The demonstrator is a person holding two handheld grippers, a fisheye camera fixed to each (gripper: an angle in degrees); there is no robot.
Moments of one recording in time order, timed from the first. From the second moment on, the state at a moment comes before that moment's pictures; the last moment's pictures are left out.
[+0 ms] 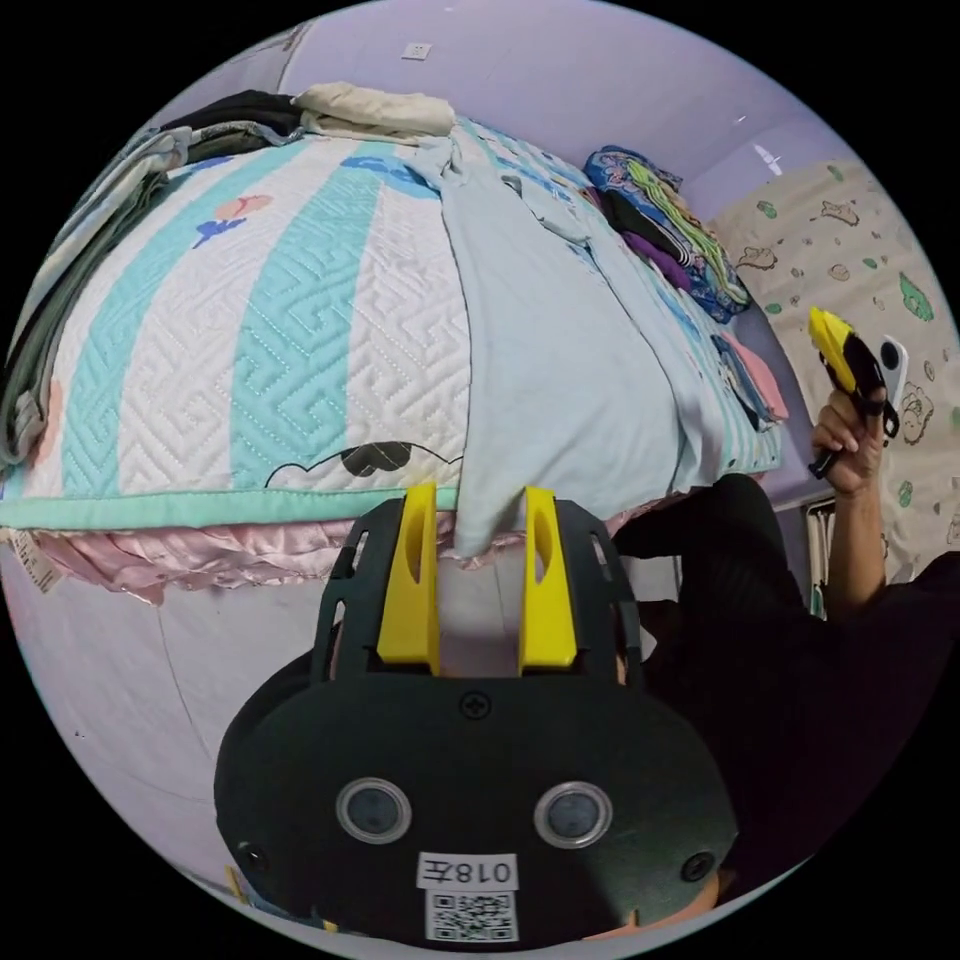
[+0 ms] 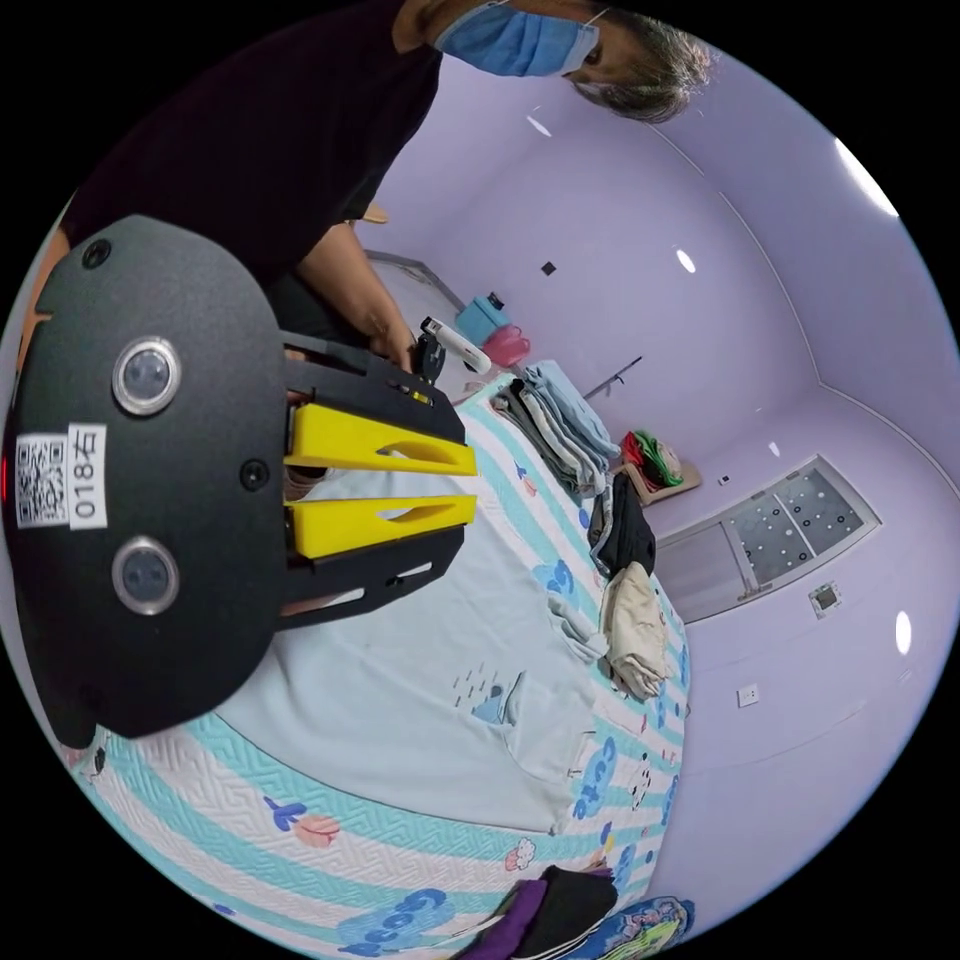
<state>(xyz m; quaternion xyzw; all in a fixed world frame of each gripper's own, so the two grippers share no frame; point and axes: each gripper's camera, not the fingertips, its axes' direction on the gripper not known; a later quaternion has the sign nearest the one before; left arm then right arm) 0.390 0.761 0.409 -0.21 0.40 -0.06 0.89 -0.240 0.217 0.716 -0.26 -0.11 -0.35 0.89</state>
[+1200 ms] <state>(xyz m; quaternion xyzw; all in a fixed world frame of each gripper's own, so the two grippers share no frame) 0.315 0.756 0.422 -0.09 0.63 -0.02 0.77 -0.450 0.187 1.265 -0.37 0.22 -0.42 0.80</state>
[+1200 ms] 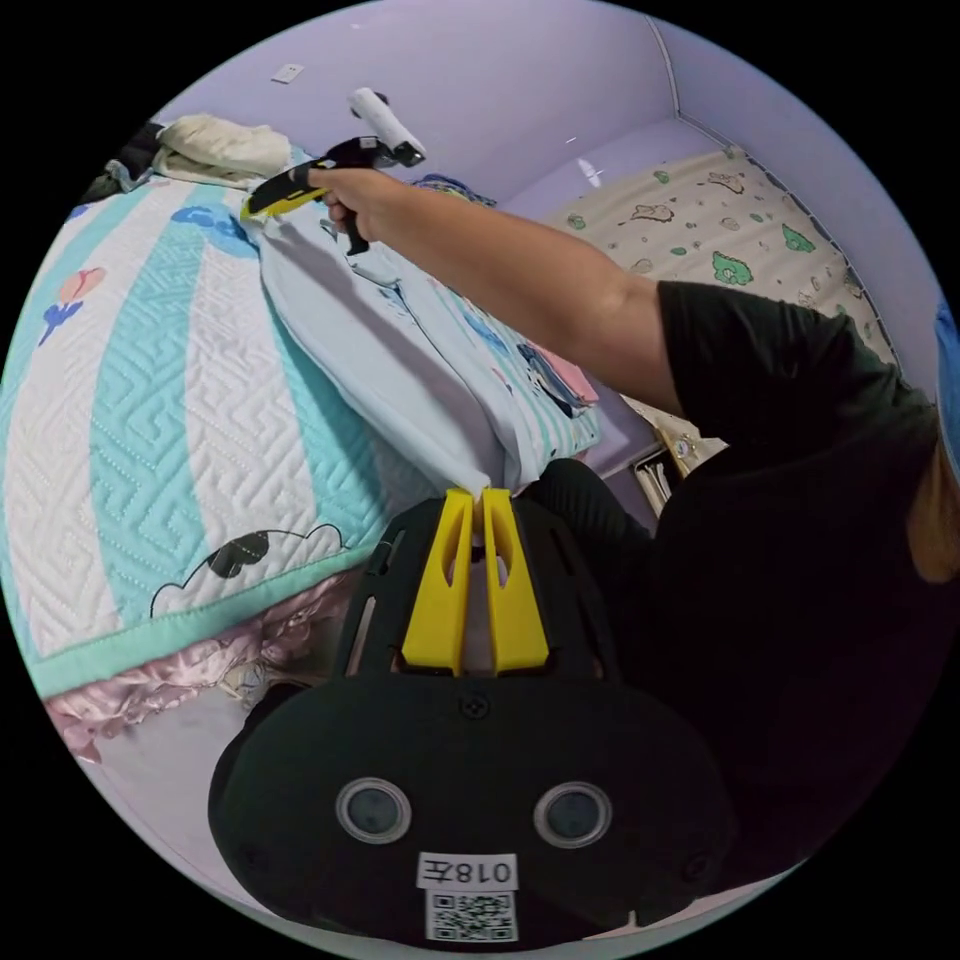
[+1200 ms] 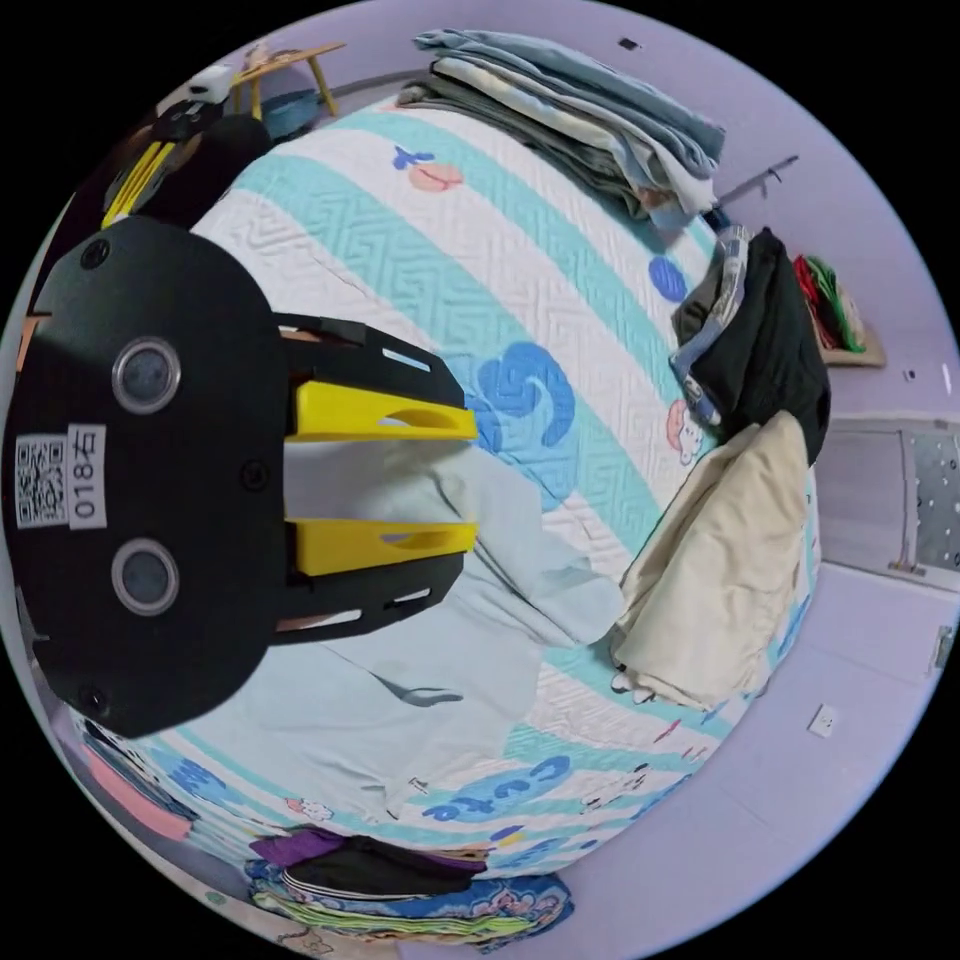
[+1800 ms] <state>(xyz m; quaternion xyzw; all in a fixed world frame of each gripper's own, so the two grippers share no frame) 0.336 0.720 0.430 -0.10 0.66 0.00 0.74 -0.456 0.166 1.302 -0.41 0.27 -0.53 0.69</state>
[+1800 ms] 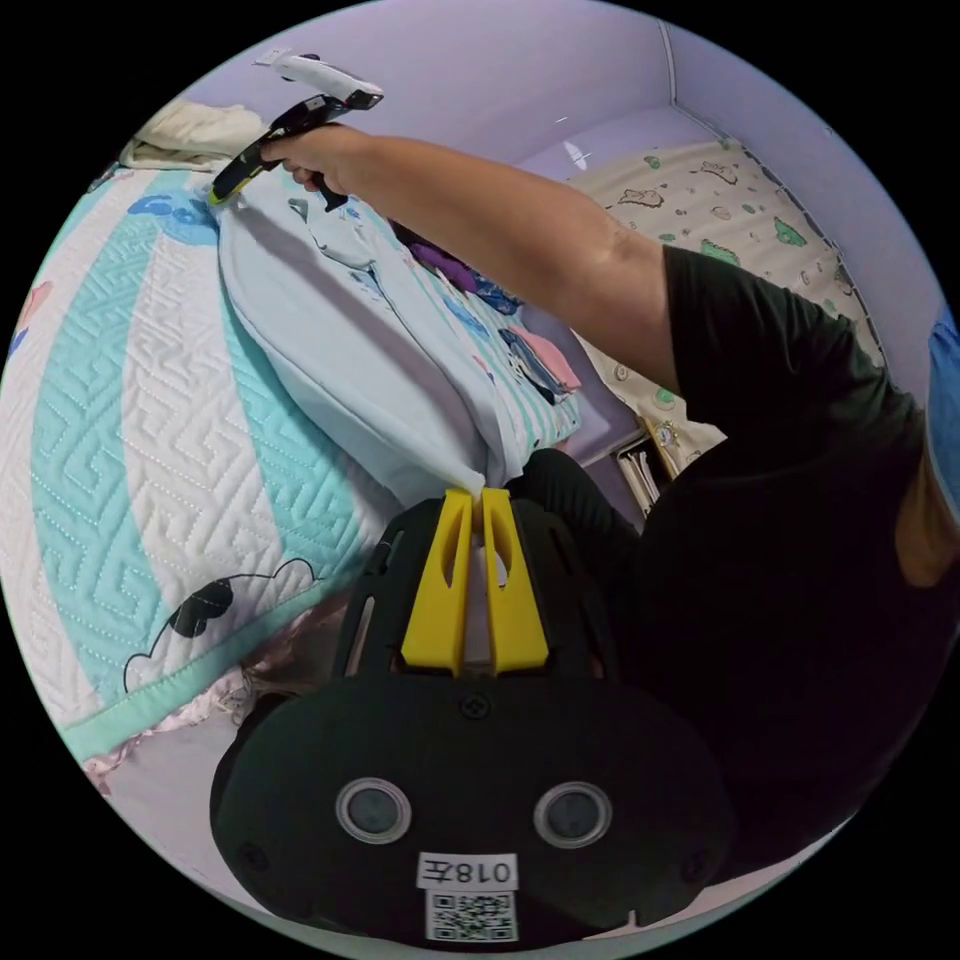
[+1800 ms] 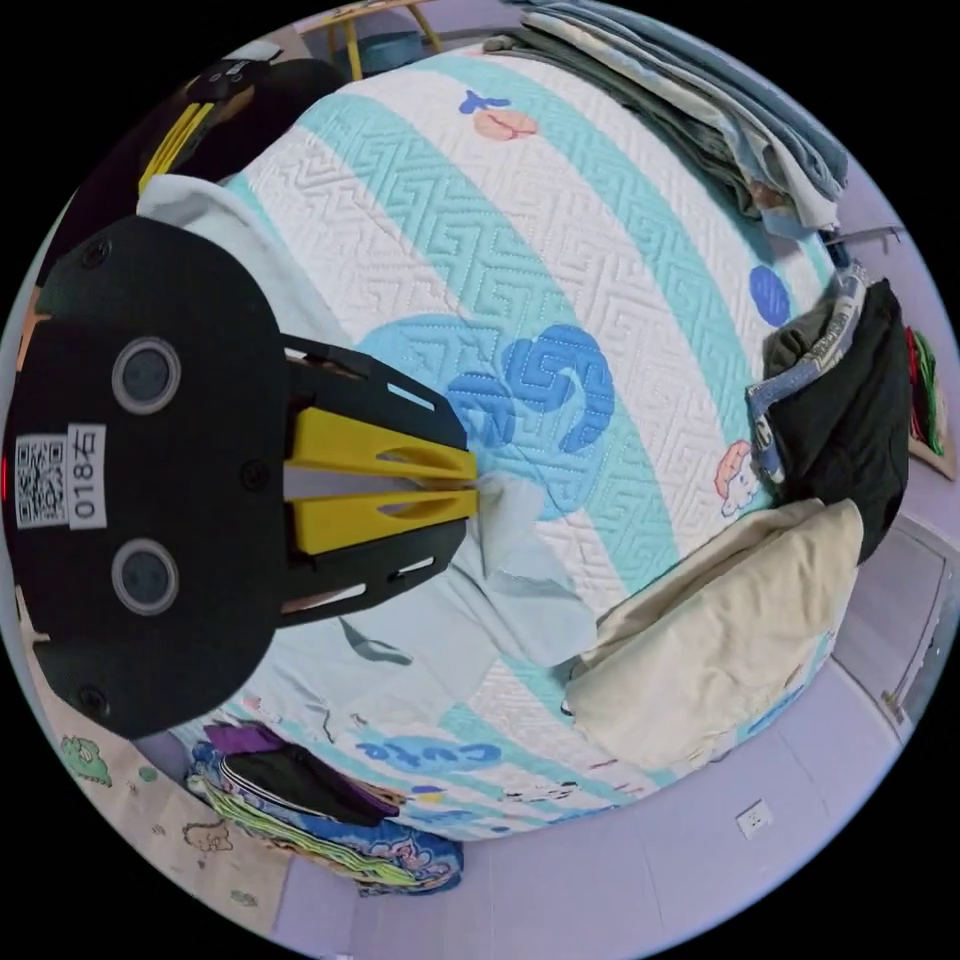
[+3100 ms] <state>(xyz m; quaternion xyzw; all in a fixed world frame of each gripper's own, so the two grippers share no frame) 0.575 0.572 0.330 -0.26 0.64 0.19 0.70 -0.025 -0.063 0.957 -0.26 0.03 -0.18 0.95</state>
